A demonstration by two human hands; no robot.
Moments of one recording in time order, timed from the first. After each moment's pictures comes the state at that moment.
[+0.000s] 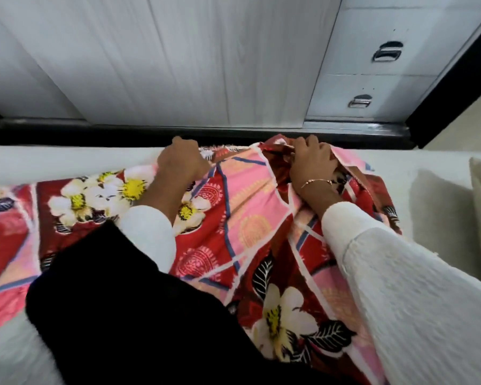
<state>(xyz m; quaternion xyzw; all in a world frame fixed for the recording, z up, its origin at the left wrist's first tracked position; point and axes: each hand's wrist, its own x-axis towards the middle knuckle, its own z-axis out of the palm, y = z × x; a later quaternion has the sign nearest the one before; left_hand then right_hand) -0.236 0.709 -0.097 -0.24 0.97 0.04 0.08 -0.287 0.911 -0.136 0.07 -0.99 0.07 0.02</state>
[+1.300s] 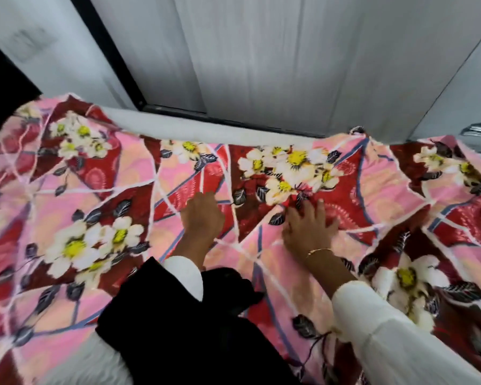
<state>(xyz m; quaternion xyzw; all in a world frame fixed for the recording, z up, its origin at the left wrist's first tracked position) 0.039 0.580 -0.089 -0.39 0.92 0.09 0.07 -0.034 0.758 -0.121 0.25 -0.95 0.07 -0.15</state>
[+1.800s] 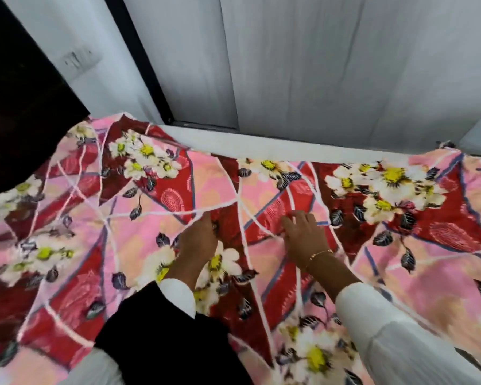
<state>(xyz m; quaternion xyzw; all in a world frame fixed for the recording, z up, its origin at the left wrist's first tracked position) 0.149 0.384 -0.098 -0.36 0.93 0.08 0.09 0.046 0.565 -0.120 0.36 -0.92 0.14 -0.09</state>
